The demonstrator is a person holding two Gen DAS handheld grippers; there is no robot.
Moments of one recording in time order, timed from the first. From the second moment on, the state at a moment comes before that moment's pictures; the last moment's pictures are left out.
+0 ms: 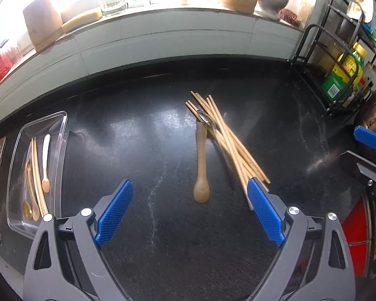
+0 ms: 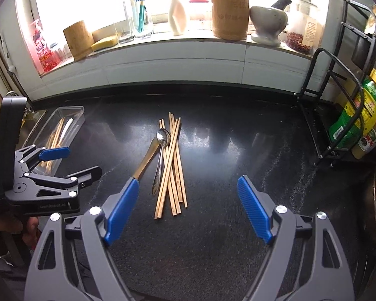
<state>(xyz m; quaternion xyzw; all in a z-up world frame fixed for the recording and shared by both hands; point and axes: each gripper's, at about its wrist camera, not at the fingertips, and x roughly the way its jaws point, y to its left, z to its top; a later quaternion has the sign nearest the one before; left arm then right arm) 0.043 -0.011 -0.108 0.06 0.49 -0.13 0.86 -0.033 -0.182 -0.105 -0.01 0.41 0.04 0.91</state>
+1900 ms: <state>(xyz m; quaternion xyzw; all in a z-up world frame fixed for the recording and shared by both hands) 0.121 -0.067 -0.204 0.12 0.48 -0.19 0.85 0.135 -0.190 -0.222 -0.06 0.50 0.09 0.86</state>
